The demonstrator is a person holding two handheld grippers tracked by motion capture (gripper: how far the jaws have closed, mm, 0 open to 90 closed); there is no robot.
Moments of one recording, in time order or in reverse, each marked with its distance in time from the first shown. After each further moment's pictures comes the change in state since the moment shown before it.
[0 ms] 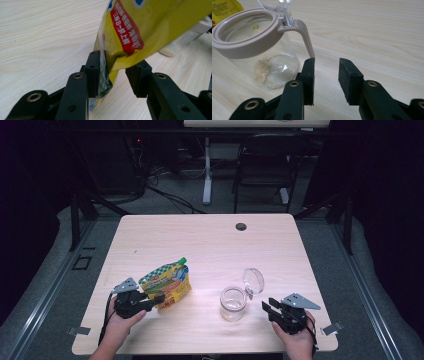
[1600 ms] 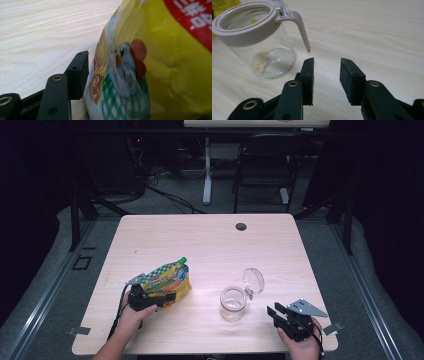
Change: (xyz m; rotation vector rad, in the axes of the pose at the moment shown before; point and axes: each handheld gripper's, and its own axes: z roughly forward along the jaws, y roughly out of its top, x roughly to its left) left arm 0.017 0.001 0.045 0.016 -0.060 -0.066; right arm -0.002 -0.011 -0.017 -0.002 -0.027 0.011
